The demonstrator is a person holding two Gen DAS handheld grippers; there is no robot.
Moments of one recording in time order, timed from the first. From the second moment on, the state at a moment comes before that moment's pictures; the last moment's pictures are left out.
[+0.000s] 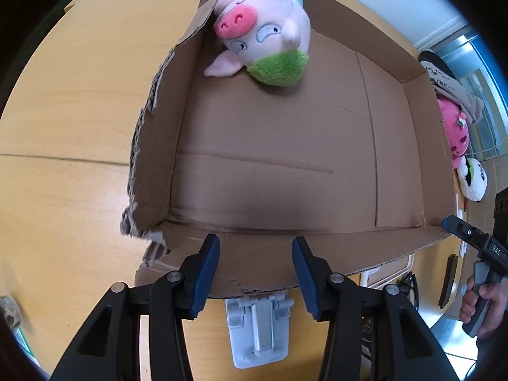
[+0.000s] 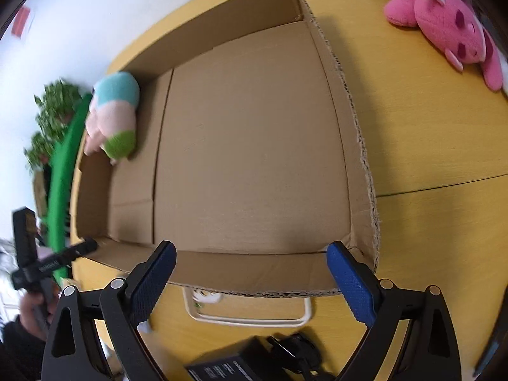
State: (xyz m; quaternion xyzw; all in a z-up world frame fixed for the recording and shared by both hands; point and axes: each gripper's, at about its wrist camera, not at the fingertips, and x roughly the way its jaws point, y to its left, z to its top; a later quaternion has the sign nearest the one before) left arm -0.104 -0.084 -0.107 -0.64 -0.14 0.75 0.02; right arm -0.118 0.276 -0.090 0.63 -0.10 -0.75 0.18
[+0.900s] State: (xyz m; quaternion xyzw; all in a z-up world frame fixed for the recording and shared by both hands) left arm -0.026 -0.050 0.003 -0.53 -0.10 0.84 0.04; right arm -0.028 0.231 0.036 0.51 -0.03 -0.84 0.20
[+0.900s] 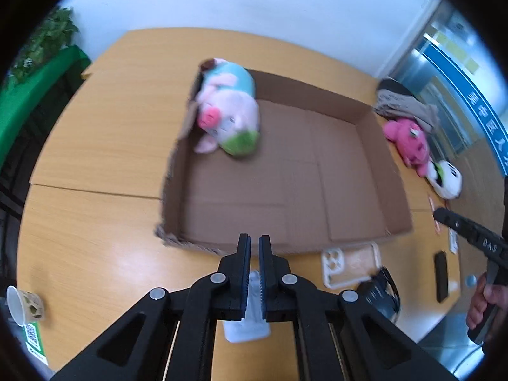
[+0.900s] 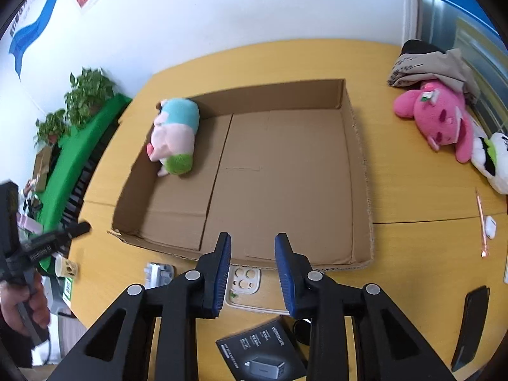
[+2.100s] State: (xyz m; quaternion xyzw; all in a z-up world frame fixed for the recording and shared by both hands) left arm 0.021 0.142 0.004 -0.58 0.00 0.82 -0.01; right arm 0.023 0.363 0.023 0.49 -0.02 -0.82 0.30
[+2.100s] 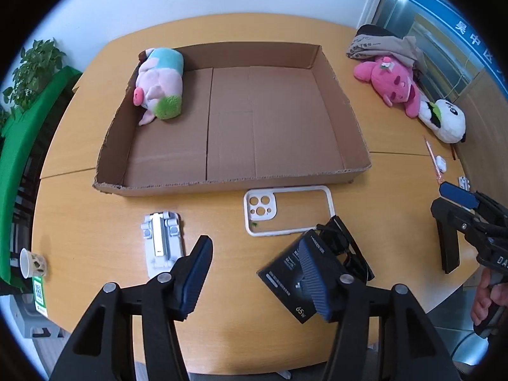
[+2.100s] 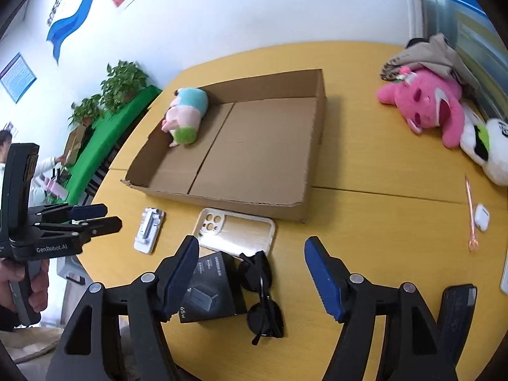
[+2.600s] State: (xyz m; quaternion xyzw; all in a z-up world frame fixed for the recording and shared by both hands) left arm 0.029 0.158 -0.008 -0.59 0.00 0.80 0.06; right arm 0.055 0.331 0.001 0.52 -0.02 -0.77 0.36
